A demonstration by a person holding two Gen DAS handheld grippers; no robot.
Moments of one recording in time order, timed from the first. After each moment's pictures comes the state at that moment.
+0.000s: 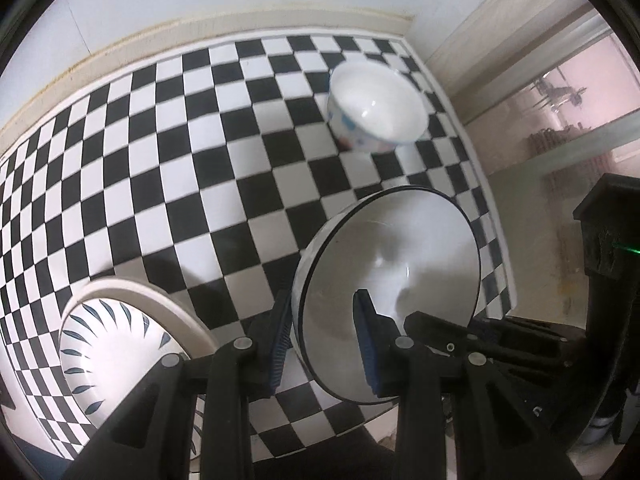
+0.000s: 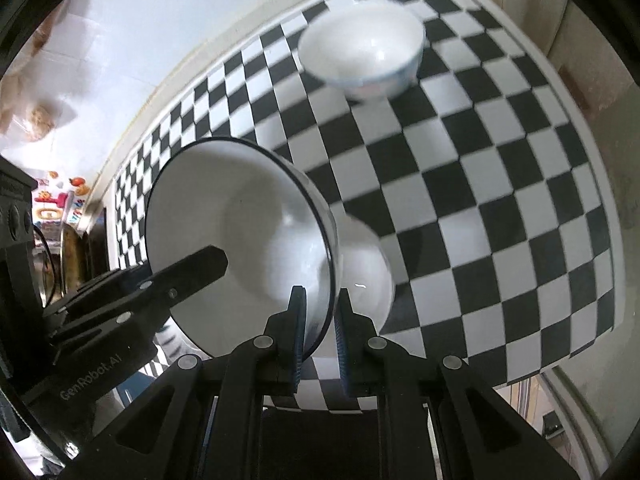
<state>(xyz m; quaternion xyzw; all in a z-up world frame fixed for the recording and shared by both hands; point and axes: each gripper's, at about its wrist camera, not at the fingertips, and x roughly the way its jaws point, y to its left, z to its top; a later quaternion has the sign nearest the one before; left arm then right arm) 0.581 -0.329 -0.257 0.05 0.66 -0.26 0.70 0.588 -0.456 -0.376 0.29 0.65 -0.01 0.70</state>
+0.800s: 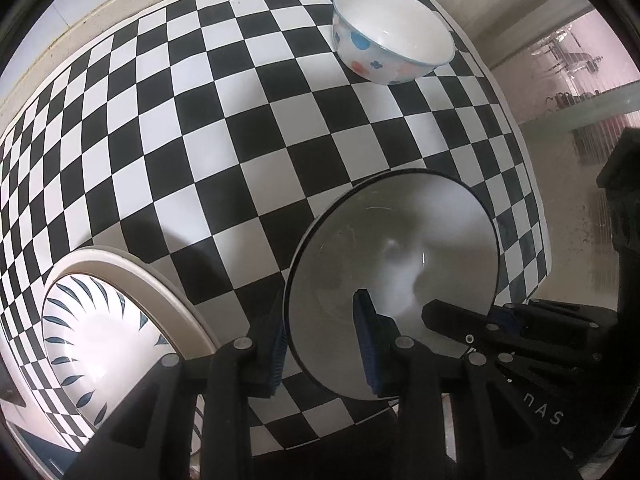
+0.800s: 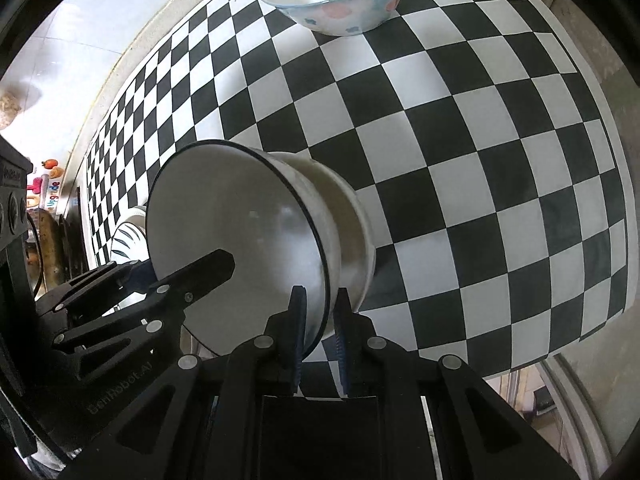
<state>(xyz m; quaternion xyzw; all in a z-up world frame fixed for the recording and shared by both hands) 0.561 -0.348 -0.309 0.10 0.70 -0.24 0.66 0.581 -0.444 -0.426 0.29 0.70 -0.02 0.65</state>
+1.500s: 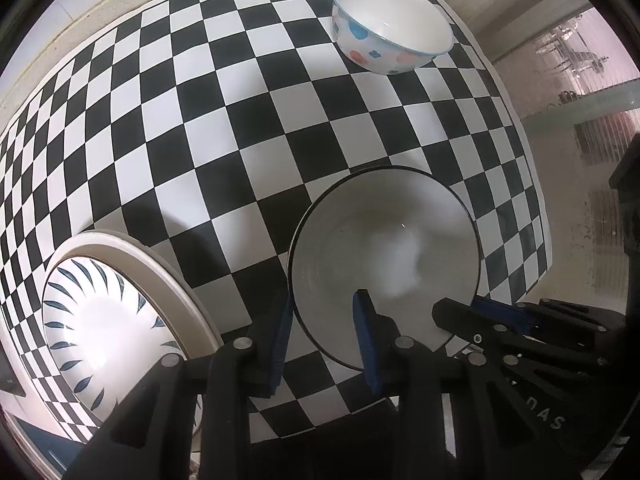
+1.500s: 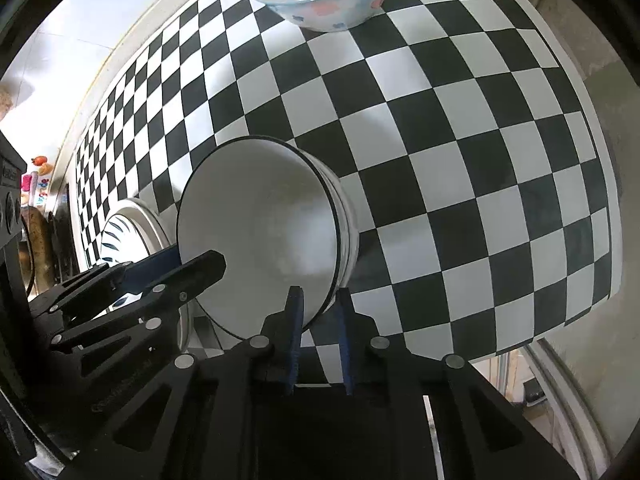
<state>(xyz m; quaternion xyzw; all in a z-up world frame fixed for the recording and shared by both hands) 0.558 -0.346 -0.307 0.10 0.71 -0.23 0.65 0.577 -0.443 -0.420 0.27 0.71 -0.03 0.65</state>
